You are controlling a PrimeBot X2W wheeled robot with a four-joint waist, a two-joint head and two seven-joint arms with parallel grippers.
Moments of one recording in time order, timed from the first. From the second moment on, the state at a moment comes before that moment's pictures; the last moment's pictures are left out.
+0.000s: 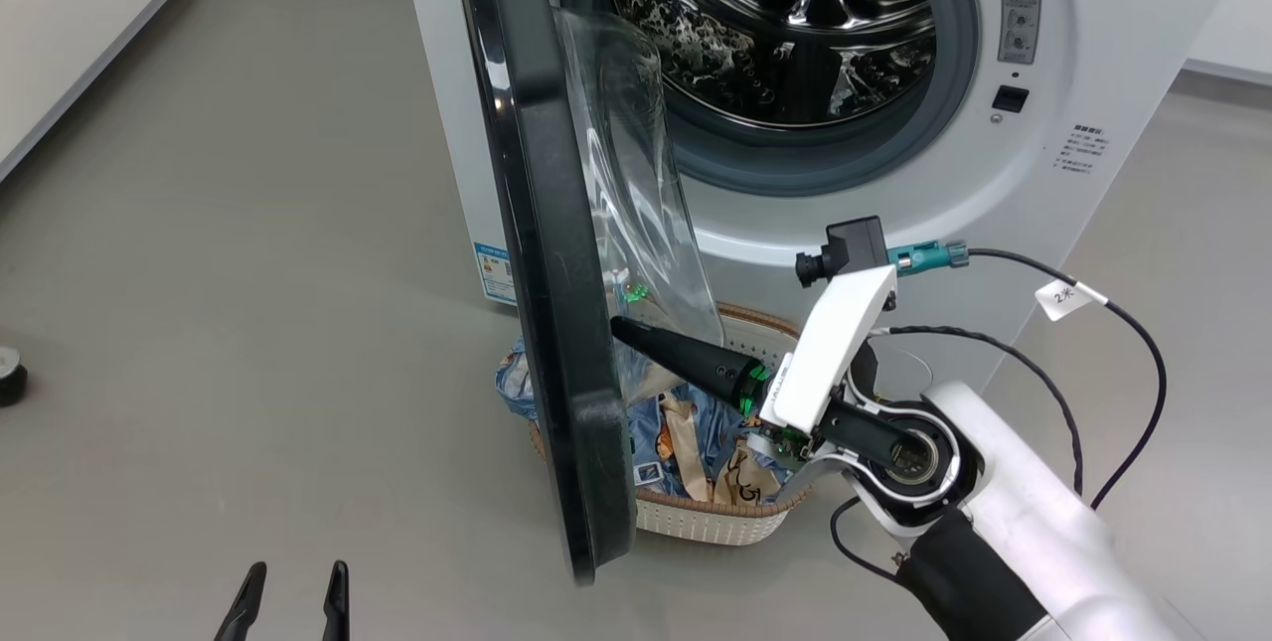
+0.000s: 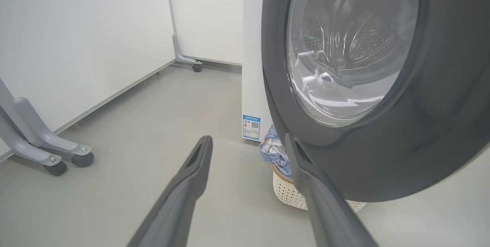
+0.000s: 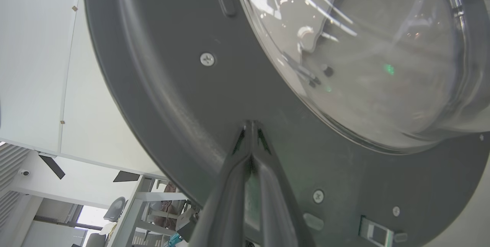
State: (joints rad) left arm 0.35 0.07 -0.04 -0.03 -0.26 -0.13 -0.25; right arm -0.47 -0.07 0.63 0.24 1.56 0.12 0.49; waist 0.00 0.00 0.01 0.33
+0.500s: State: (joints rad) left arm 0.25 0.05 0.02 -0.03 -0.27 -0.12 -0.25; right arm -0.47 -0.06 0.71 0.17 1.56 0.12 0.41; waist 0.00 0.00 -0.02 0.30
